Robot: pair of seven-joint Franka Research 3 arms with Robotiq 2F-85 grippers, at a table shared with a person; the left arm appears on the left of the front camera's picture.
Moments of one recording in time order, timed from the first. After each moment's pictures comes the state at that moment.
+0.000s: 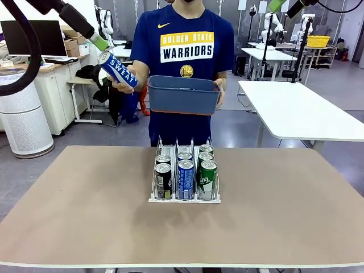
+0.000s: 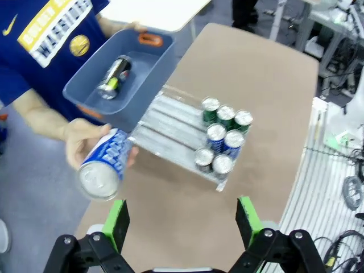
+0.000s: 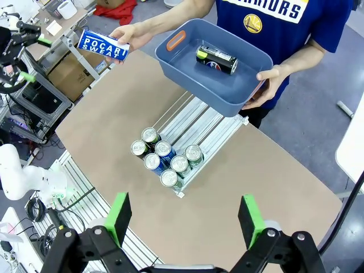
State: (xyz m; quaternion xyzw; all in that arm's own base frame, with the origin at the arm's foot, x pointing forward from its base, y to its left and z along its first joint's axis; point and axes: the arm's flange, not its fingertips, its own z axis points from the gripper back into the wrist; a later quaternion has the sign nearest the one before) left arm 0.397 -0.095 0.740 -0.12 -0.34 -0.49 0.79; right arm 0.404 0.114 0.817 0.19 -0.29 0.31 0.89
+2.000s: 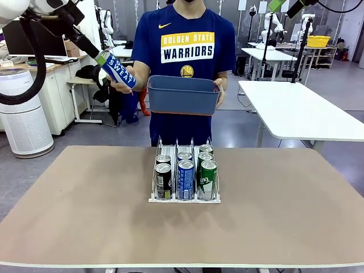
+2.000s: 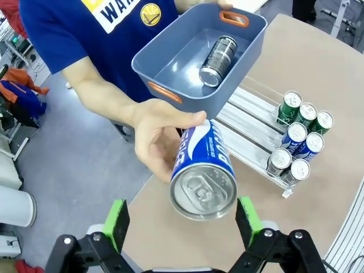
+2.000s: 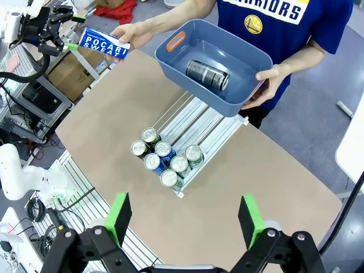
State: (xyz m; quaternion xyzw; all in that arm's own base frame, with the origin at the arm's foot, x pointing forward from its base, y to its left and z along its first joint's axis) left arm 0.486 -0.072 0.692 -0.05 -0.37 -0.44 0.82; right arm 0.404 0.114 0.818 0.19 -0.29 0.31 0.89
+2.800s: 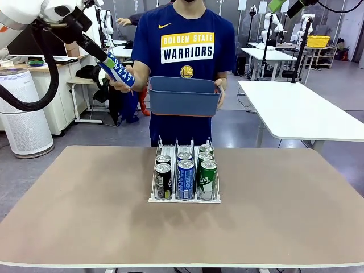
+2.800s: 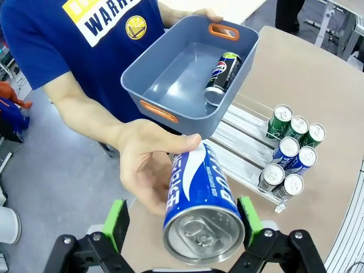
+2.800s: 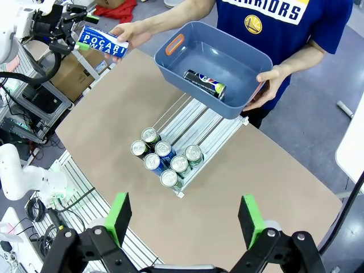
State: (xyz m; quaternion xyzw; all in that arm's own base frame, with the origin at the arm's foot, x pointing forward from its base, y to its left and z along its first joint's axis) left arm 0.512 -0.079 0.673 -0.09 -0.38 -0.45 0.80; right arm 0.404 0.114 0.818 0.19 -0.29 0.31 0.89
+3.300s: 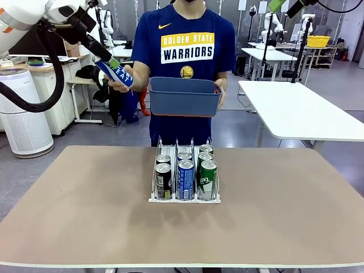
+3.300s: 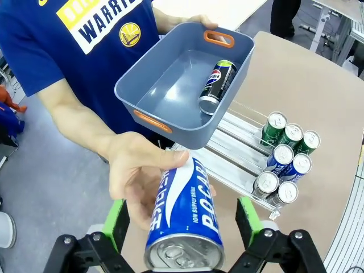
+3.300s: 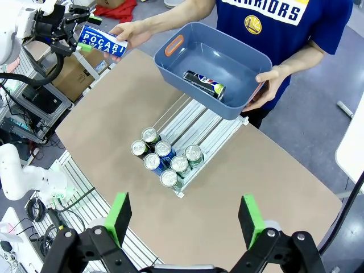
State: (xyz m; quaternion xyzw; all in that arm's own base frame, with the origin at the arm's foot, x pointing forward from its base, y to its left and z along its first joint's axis) left arm 0.515 -0.088 0.671 -0.11 -0.38 -0.45 0.80; right arm 0.404 0.114 0.818 0.19 -0.29 0.31 0.89
